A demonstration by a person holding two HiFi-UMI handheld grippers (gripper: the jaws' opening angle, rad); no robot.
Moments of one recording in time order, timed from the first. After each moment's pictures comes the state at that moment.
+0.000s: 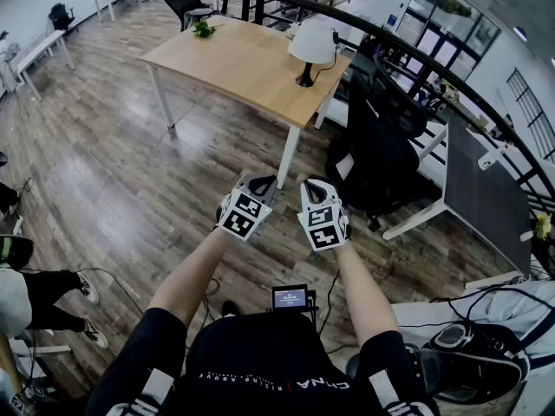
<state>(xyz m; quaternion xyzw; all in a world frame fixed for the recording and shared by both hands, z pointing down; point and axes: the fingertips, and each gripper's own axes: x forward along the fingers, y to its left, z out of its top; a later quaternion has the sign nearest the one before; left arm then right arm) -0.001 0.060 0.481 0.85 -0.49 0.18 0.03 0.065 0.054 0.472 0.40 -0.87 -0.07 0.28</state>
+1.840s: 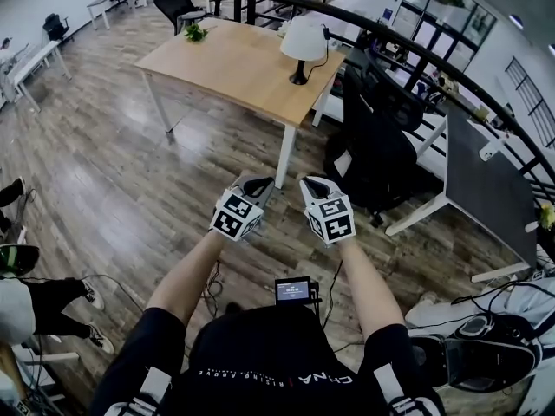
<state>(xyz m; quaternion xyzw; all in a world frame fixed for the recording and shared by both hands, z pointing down) -0.013 0.096 0.509 0.88 -0.45 0.16 0.03 0.056 0.078 0.506 0.36 -0.91 0.02 0.22</state>
